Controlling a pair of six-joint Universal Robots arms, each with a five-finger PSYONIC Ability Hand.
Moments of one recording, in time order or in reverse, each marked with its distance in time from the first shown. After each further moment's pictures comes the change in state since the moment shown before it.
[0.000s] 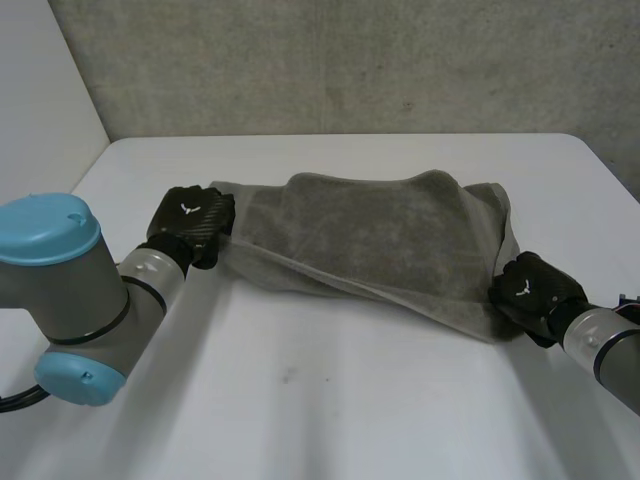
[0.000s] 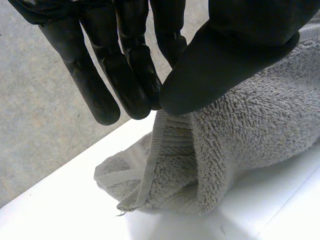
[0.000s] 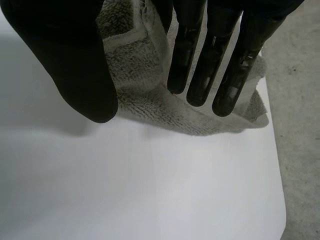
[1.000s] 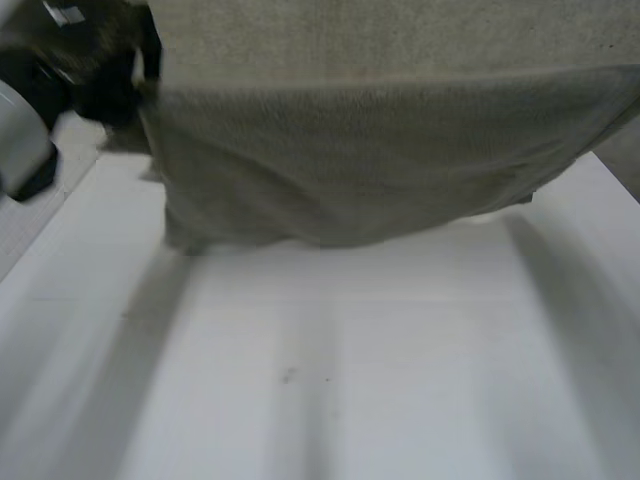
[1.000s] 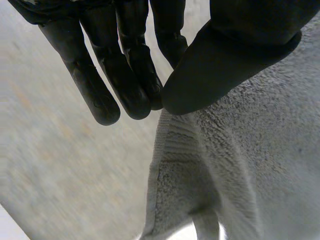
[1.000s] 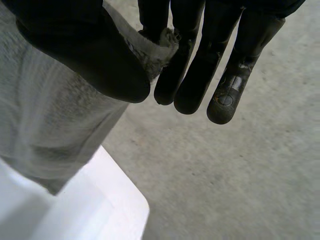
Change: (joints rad) left arm 0.029 0.431 0.381 -0.574 -0.004 0.005; right arm -0.074 -0.352 -0.715 0.531 0.147 0.670; left_hand 0.000 0.000 0.000 0.000 0.000; right_hand 0.499 0.431 0.432 0.434 0.434
